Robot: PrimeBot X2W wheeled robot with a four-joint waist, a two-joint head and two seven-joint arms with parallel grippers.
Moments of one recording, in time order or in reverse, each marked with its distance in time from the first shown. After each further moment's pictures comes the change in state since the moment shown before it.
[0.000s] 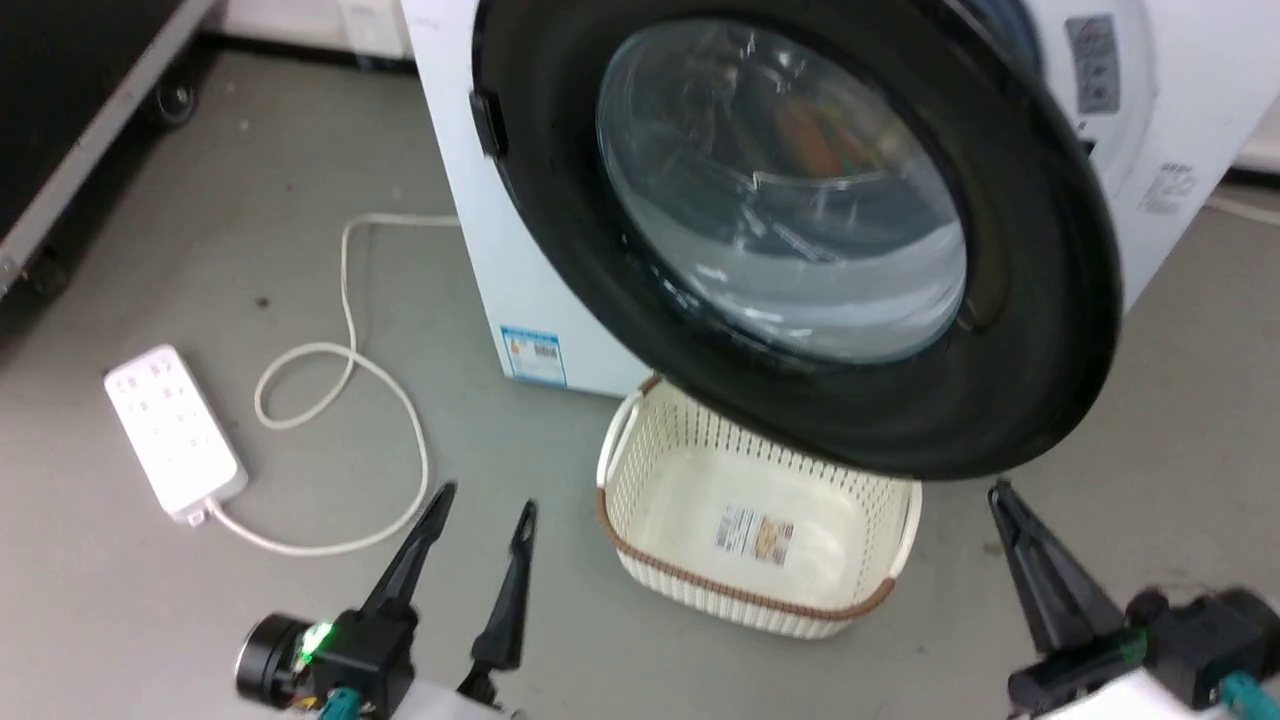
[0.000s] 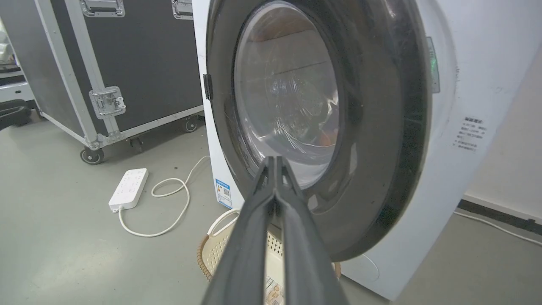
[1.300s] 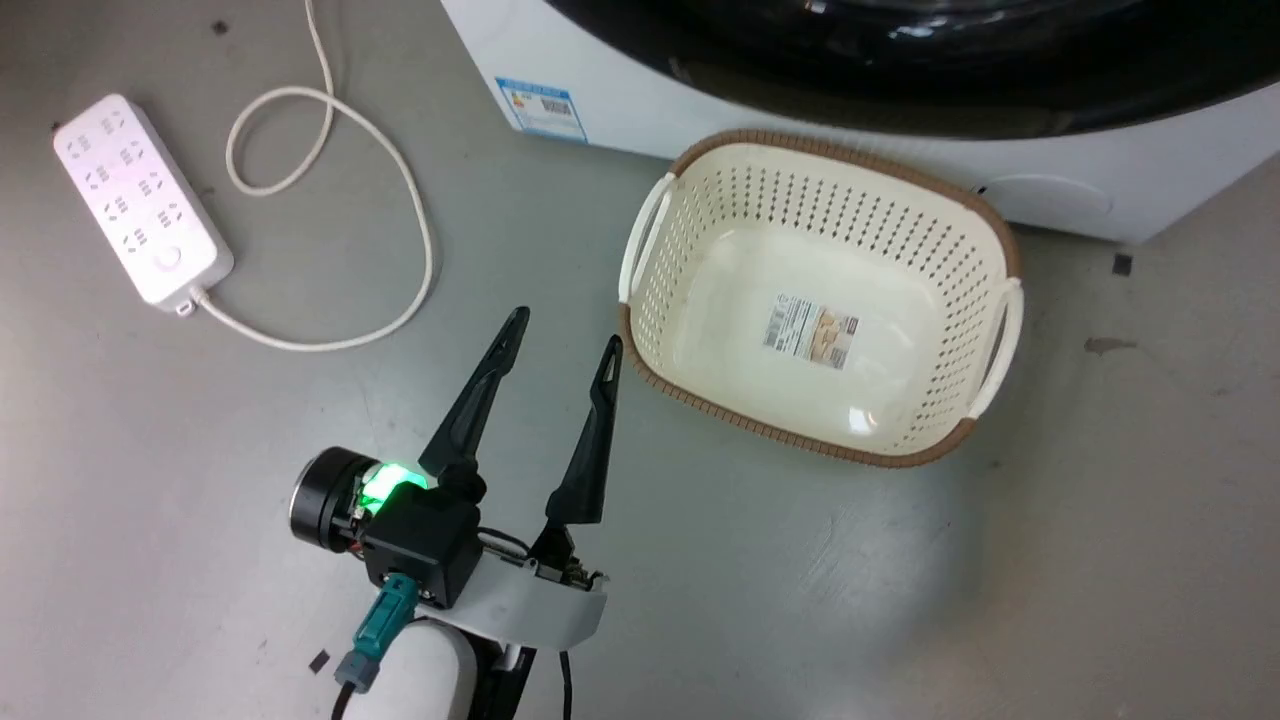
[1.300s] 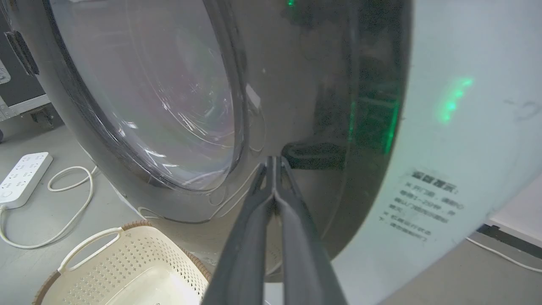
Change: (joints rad) left arm -0.244 -0.098 -0.060 -0.059 0.063 0.014 0.000; right arm -1.033 -0.504 0.313 0.666 0.432 0.013 0.034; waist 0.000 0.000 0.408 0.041
